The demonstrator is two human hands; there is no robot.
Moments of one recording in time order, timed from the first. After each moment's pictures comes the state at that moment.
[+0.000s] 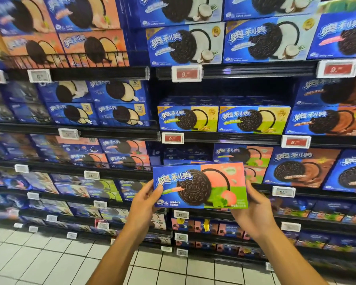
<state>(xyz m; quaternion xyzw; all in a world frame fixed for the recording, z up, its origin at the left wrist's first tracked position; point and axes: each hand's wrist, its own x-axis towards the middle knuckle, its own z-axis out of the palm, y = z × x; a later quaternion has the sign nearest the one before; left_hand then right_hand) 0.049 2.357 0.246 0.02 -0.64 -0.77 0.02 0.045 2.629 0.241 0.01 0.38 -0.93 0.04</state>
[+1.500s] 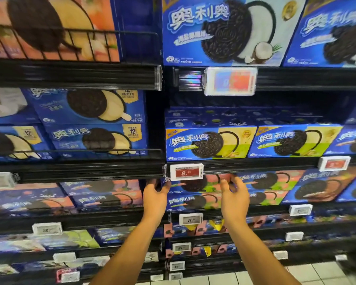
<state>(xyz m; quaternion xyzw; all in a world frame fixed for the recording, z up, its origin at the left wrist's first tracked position) -0.227 2.331 0.194 0.05 -0.74 -0.67 0.04 -0.173 2.519 0.201 0.30 0.72 -0.55 -0.29</state>
